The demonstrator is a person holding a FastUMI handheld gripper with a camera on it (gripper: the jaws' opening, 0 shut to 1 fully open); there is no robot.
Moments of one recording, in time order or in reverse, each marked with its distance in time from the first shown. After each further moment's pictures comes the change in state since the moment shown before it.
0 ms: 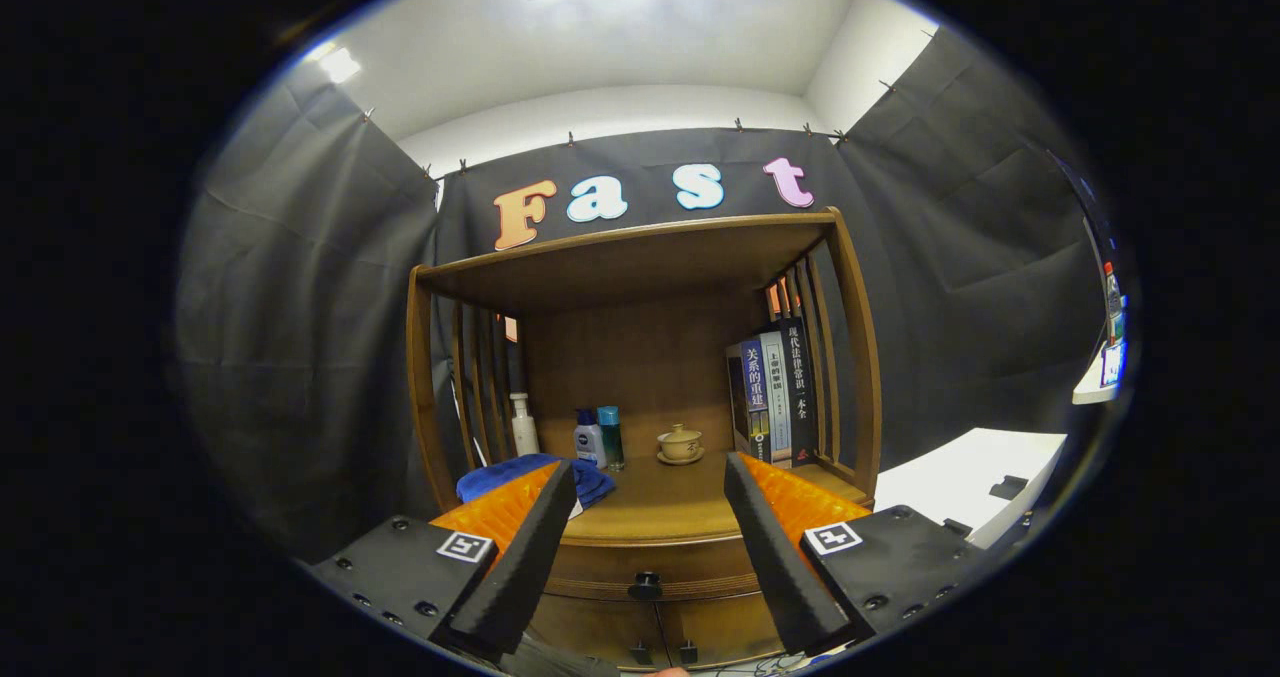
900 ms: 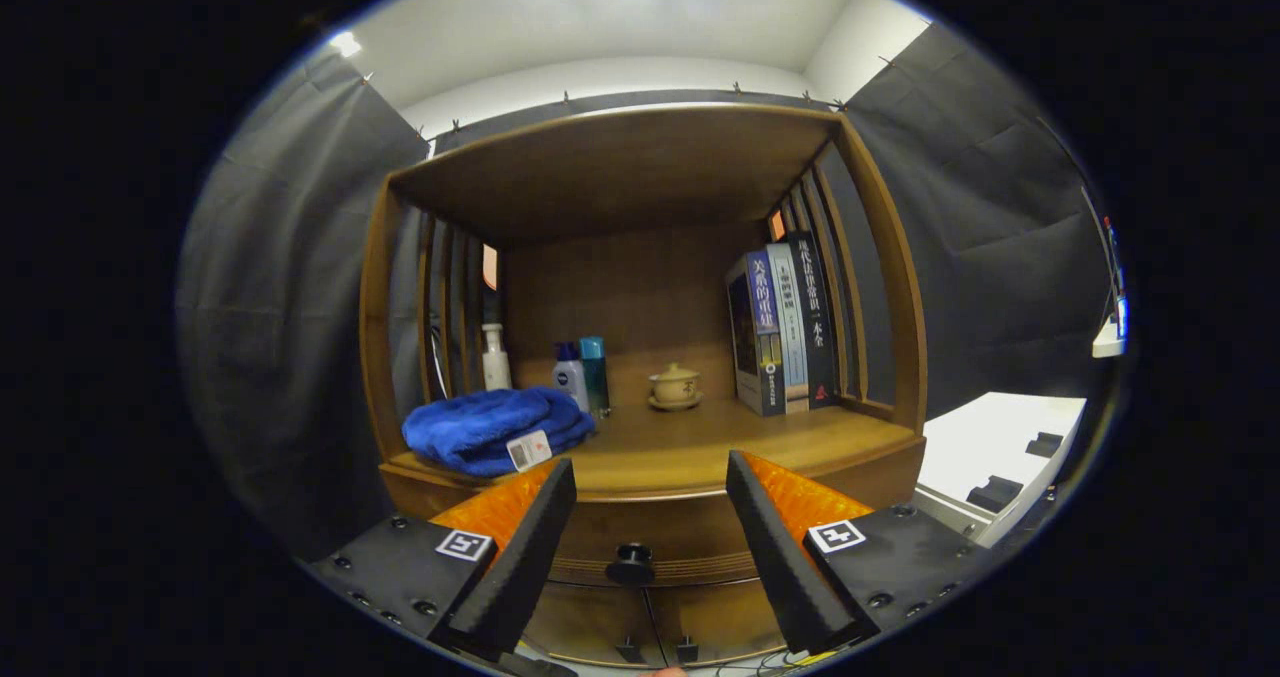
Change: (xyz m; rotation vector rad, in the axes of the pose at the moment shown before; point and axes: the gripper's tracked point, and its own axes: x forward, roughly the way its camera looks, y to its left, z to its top) arm 0.071 -0.022 -0.153 0.003 0.125 -0.039
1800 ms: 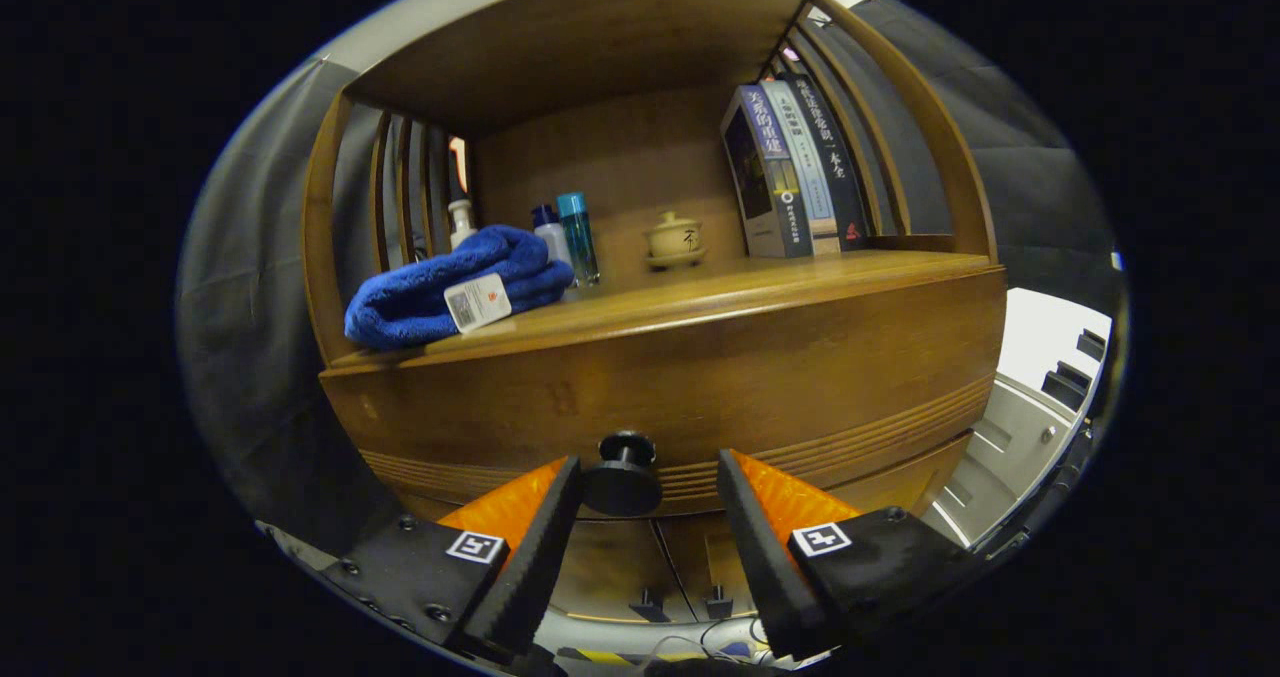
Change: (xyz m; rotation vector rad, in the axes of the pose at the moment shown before) arm 0.052 0.001 -0.124 0.052 0.266 0.033
